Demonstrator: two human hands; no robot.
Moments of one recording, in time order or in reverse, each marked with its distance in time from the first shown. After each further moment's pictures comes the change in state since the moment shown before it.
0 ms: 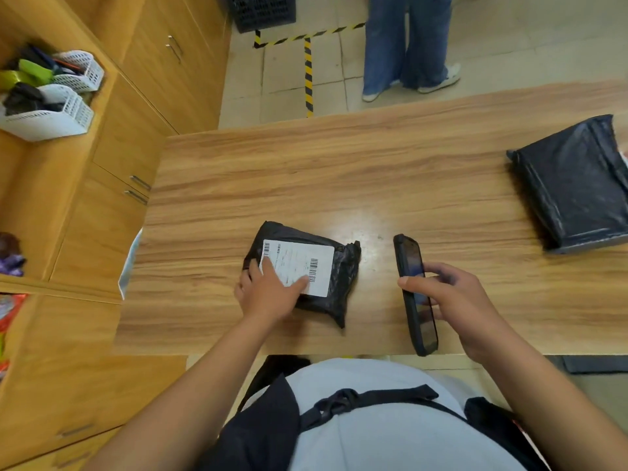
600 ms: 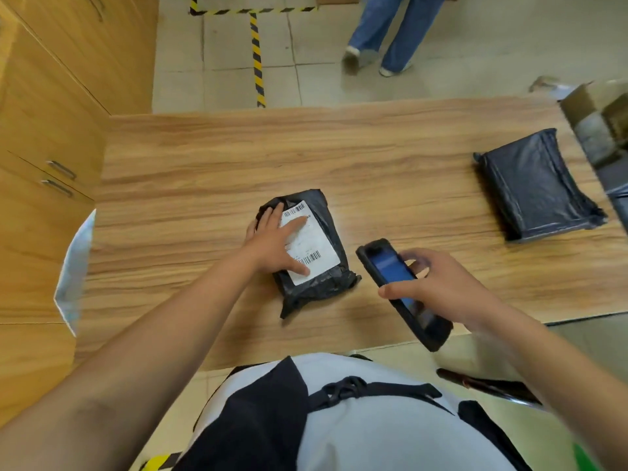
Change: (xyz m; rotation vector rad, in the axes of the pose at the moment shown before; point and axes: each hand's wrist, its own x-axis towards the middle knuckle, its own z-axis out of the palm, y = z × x) left_hand 0.111 0.011 -0.044 0.152 -0.330 0.666; right_hand -0.027 -0.064 0.066 -0.562 0.027 0.048
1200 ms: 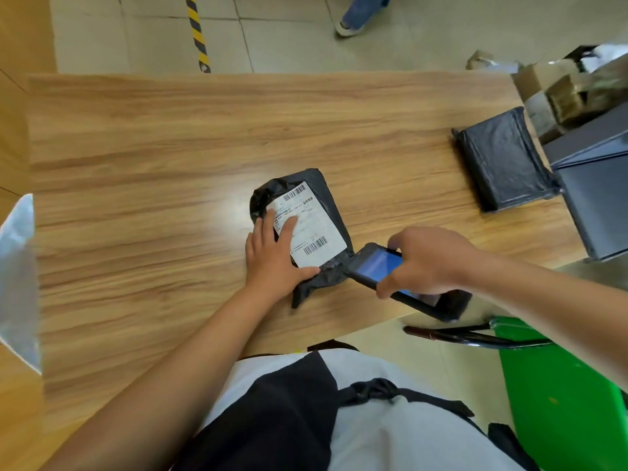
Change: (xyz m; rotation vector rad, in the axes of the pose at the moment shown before) left_hand -0.030 -0.010 0.053 -0.261 0.265 0.050; right_hand 0.011 -0.075 0.045 -0.951 -0.039 0.068
